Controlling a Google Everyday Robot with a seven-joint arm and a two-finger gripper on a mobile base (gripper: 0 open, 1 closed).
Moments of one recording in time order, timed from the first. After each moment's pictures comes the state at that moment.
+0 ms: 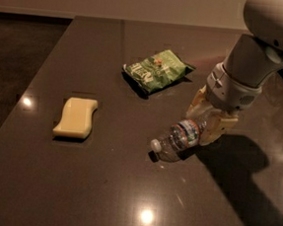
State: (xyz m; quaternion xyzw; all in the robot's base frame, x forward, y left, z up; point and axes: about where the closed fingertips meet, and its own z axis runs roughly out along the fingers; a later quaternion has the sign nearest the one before) arm 0.464 -0.154 0.861 -0.80 0.58 0.09 0.10
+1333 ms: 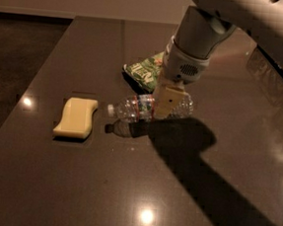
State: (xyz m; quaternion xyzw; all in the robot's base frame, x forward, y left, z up) arm 0.515 -0.060 0.887 -0.71 0.69 0.09 0.12
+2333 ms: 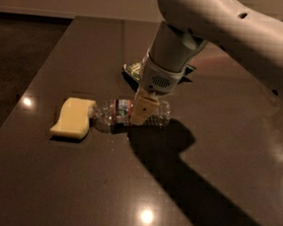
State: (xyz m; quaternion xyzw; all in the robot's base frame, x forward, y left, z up) arm 0.505 -0.009 0.865 -0.67 0.72 0.10 0.12
